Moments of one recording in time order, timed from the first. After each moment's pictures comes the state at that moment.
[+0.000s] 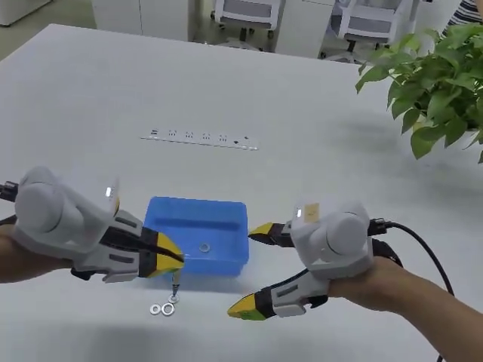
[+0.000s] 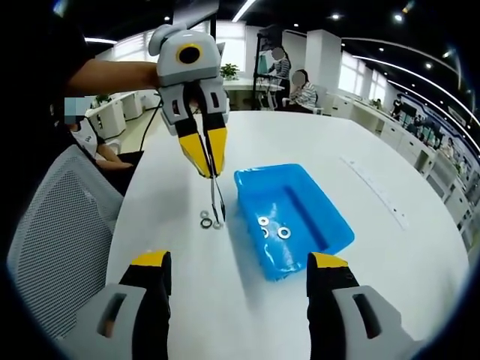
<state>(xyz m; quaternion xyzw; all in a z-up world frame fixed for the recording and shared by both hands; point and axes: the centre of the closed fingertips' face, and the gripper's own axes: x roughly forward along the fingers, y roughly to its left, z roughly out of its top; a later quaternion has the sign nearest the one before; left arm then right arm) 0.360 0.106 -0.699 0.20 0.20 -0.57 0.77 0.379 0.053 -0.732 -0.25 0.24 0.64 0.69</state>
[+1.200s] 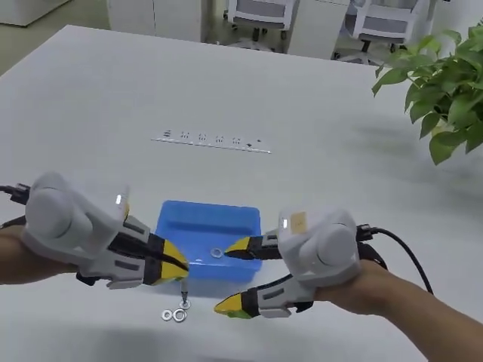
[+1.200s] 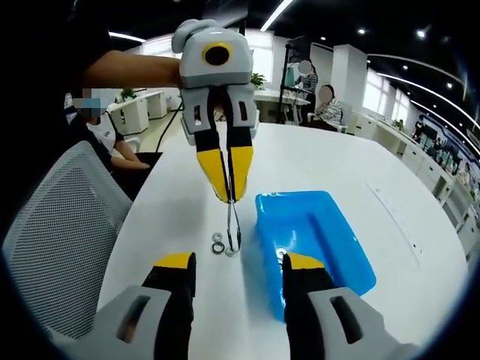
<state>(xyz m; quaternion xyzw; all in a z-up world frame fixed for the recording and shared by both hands) 0.358 0.115 -0.702 0.21 0.22 -0.58 0.76 0.366 0.098 -0.733 -0.25 0.19 0.70 0.64</state>
